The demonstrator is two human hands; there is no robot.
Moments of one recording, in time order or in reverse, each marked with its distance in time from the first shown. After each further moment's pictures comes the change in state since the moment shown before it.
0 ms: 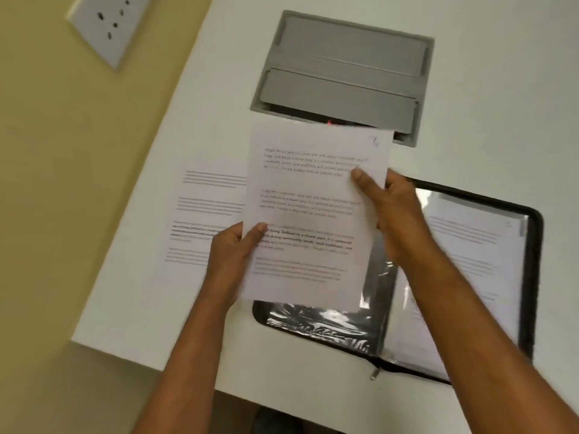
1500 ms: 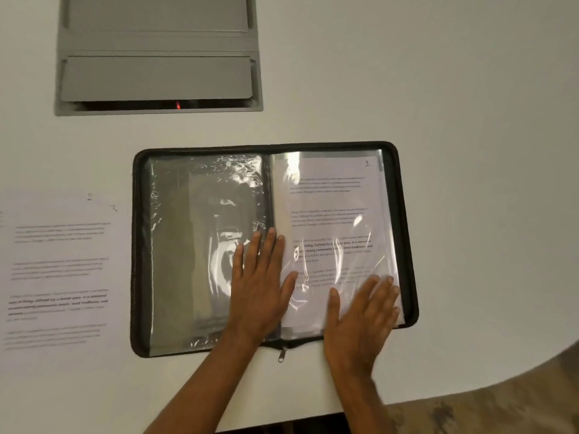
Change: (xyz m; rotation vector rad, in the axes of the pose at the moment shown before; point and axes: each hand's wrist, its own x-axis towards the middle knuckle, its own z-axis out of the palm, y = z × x) left_hand -0.027 -0.150 0.205 1.362 -0.310 0.790; right_hand -0.140 0.236 -0.156 -1.054 0.676 0.291
